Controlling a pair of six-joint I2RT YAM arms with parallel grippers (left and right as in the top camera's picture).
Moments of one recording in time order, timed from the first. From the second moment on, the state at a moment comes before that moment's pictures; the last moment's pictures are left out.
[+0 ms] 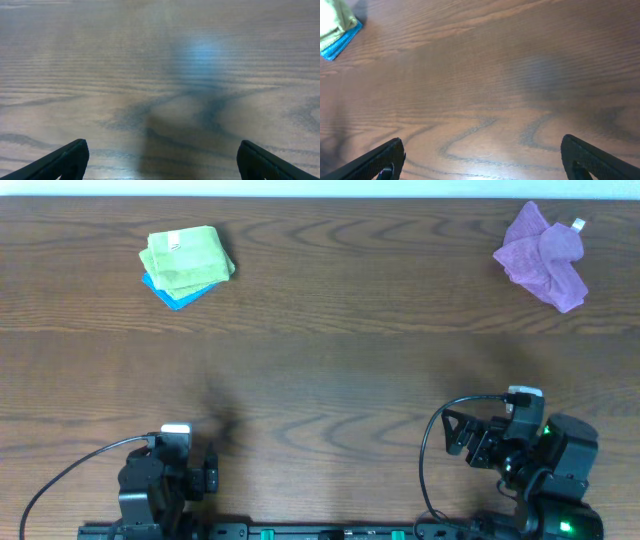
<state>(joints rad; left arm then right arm) 0.02 0.03 0.32 -1.00 0.00 0.10 -0.22 0.50 0.54 -0.86 -0.42 0.15</state>
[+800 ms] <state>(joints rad) 0.02 0.01 0.32 -1.02 -0.12 -0.02 -0.22 0.50 0.54 -0.86 -0.41 0.15</state>
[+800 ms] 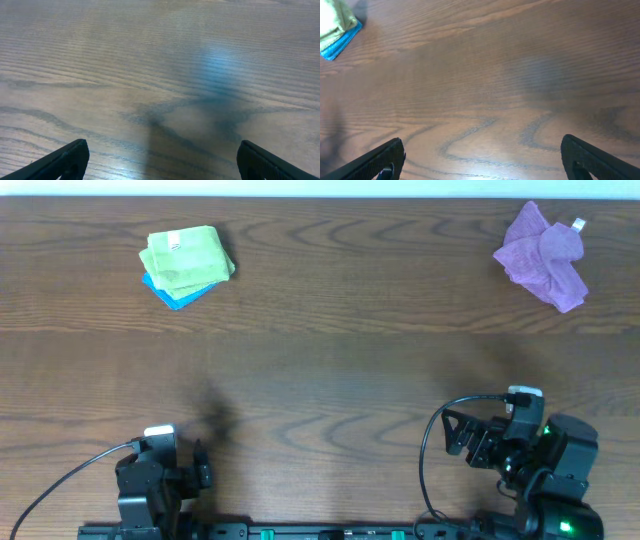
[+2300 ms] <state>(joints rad) 0.02 0.01 0.32 -1.02 -0.13 -0.04 -0.01 0.07 0.17 -0.68 -0.14 0.08</state>
